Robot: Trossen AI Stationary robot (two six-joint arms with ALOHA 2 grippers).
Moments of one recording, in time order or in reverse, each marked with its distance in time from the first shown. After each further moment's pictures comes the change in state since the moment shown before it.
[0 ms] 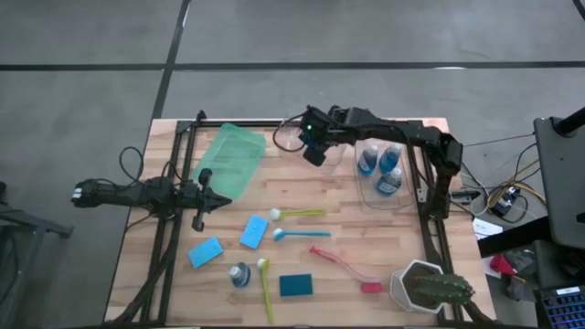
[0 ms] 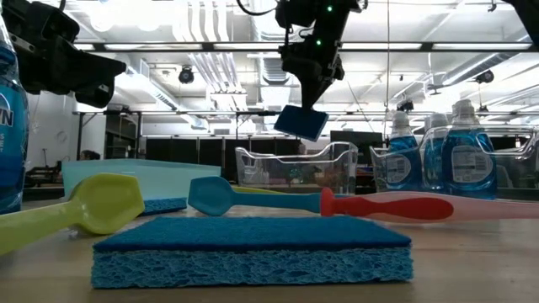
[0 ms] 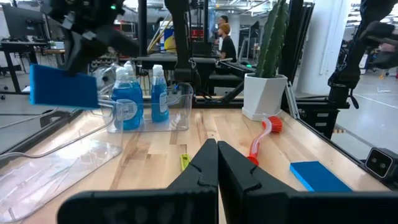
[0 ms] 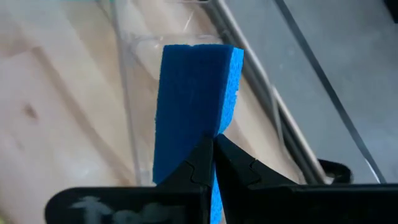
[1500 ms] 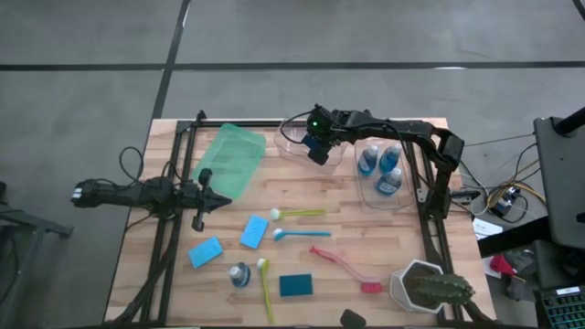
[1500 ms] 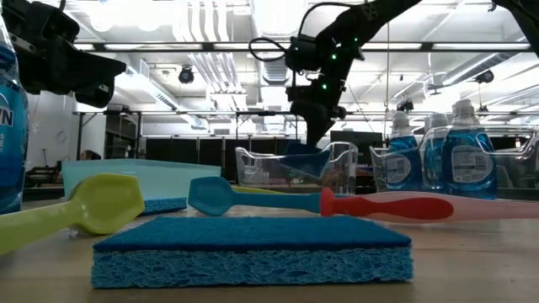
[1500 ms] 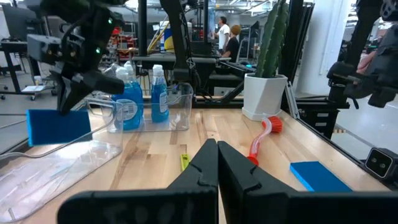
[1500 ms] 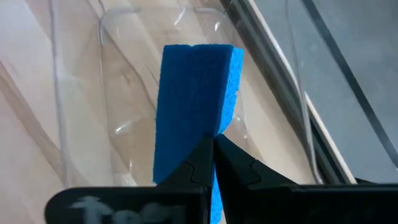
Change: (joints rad) left arm 0.000 0.000 0.000 0.000 0.000 0.000; right arm -0.131 0.007 -0.279 0.309 -0.132 -0.117
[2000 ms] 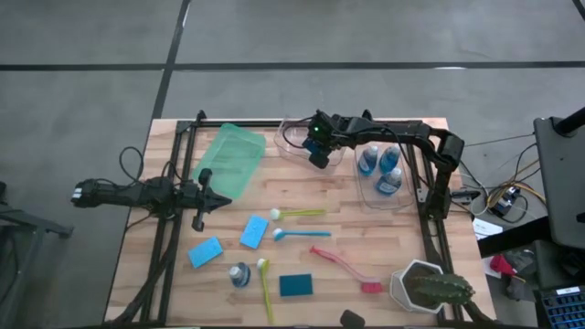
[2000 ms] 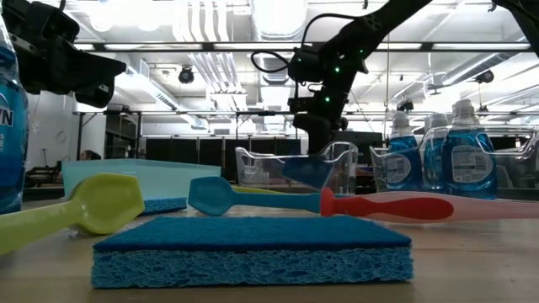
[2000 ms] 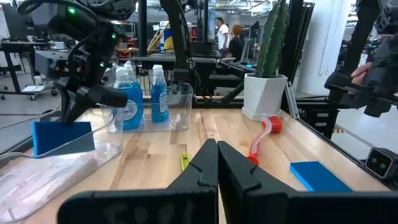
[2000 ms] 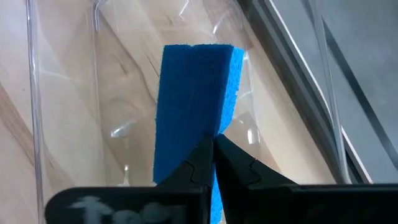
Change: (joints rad) left arm 0.000 0.000 0.000 0.000 0.000 0.000; right arm -0.001 0.000 -0.105 0.125 0.000 -0.020
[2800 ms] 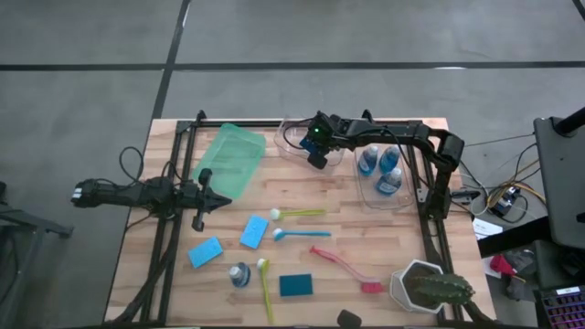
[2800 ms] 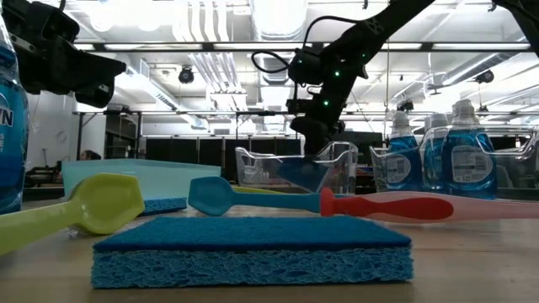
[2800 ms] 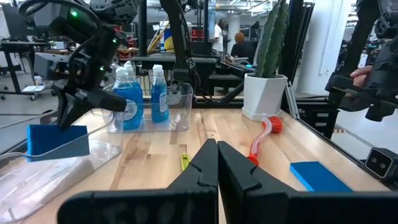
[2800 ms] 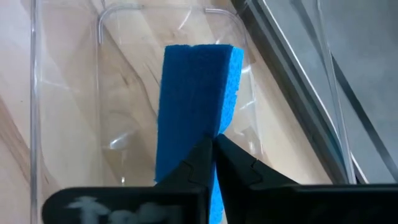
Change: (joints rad) left arm 0.000 0.000 0.000 0.000 0.000 0.000; right arm 0.003 0.000 -0.040 0.098 0.000 -0.027
